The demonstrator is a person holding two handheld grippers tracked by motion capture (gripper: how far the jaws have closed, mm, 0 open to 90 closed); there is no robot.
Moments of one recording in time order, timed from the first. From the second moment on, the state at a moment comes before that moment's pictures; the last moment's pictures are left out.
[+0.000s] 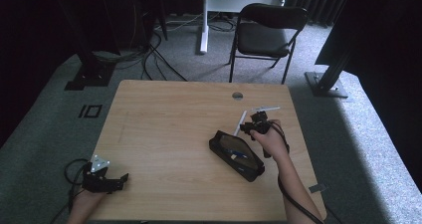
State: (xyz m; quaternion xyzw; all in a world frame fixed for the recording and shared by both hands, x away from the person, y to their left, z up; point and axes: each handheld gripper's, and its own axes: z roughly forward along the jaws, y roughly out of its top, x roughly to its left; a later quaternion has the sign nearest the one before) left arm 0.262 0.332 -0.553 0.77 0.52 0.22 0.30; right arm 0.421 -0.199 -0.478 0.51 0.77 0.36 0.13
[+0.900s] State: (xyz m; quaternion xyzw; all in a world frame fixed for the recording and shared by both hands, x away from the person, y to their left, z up) left arm 0.262 0.332 -0.553 0.77 0.52 0.22 0.30; right arm 0.476 -0.183 -0.516 0.59 0.72 0.31 0.16
